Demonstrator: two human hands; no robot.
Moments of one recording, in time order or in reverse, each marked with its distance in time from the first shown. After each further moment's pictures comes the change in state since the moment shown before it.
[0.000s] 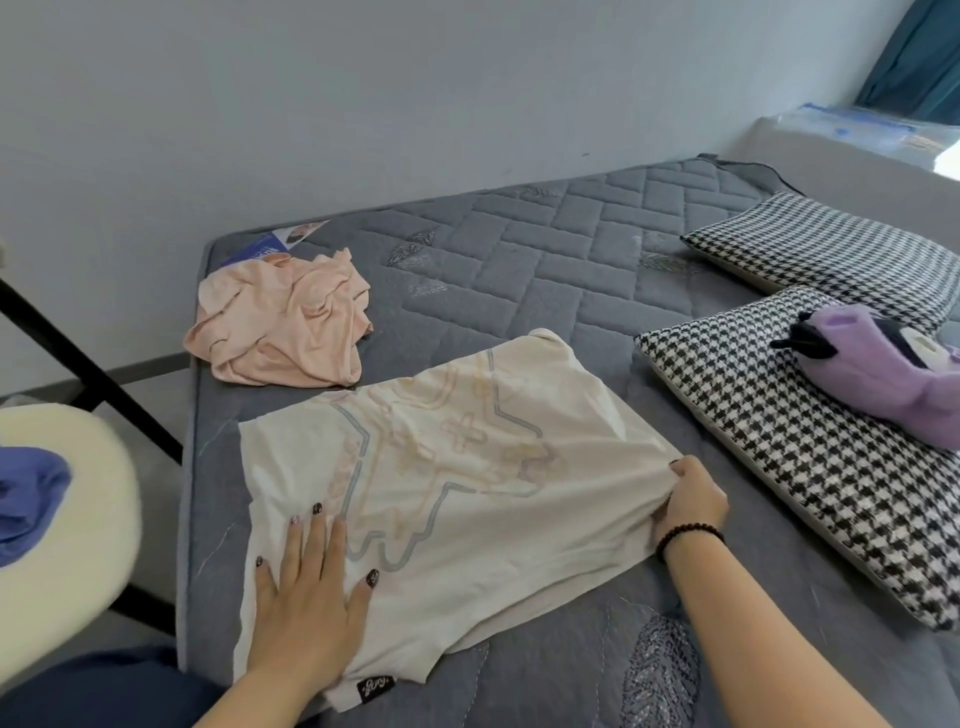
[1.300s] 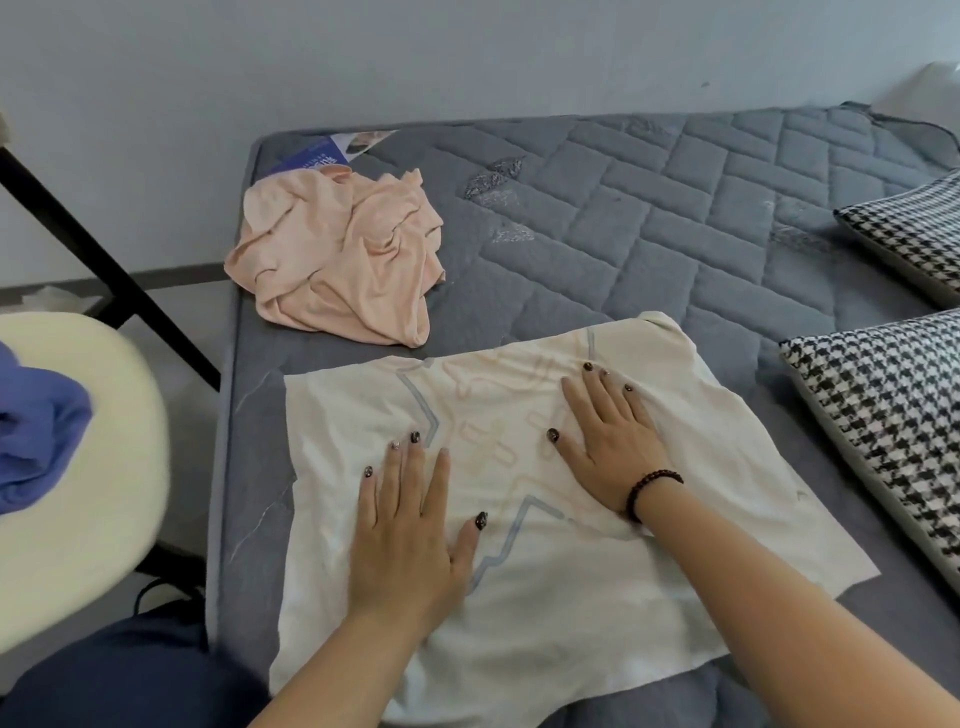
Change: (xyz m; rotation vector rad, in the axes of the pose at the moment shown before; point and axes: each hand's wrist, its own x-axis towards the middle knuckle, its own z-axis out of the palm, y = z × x) left_hand 0.066 0.029 0.002 0.038 0.180 0.092; right_hand -0.005 0.081 0.143 -1.928 -0.741 -1.313
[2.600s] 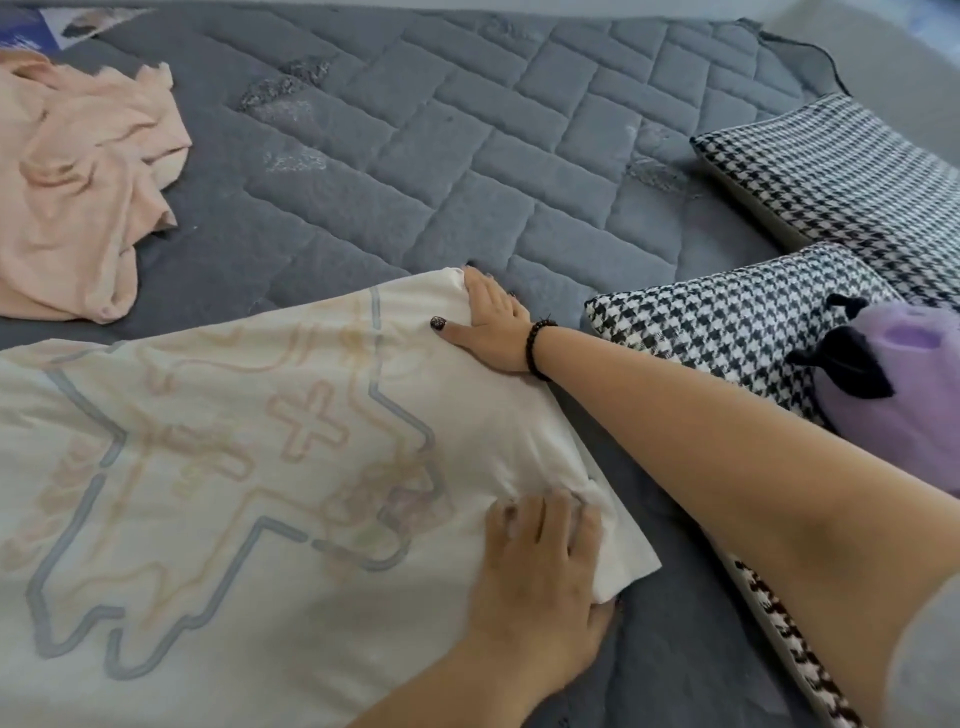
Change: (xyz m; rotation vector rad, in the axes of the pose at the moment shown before) left_hand 0.022 0.308 0.022 -0.281 0.000 0.454; right_hand 0.100 0.153 -0.016 0.479 -0.212 0.003
